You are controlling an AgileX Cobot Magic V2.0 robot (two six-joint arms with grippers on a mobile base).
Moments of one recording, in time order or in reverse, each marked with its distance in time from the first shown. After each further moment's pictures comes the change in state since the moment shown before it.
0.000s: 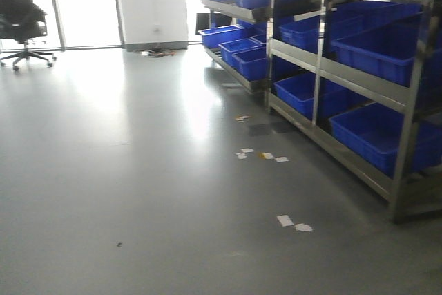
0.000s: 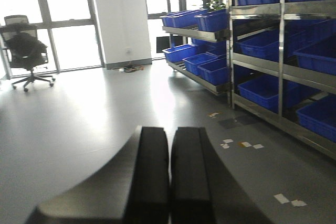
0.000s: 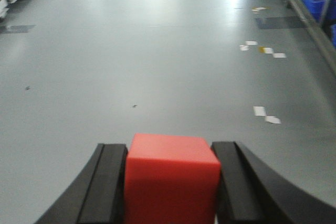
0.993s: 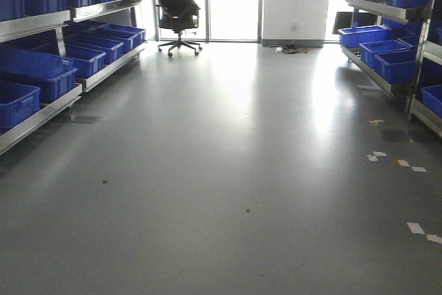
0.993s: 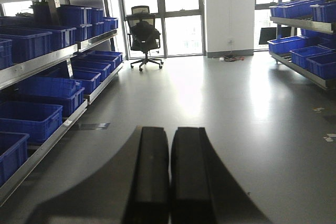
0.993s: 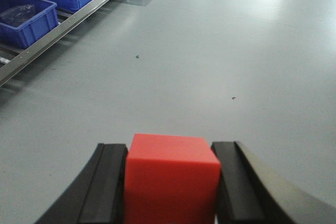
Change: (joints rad) left arm 0.000 0.000 0.000 0.000 0.000 0.000; right arm 0.000 0.000 0.000 0.000 0.000 0.000
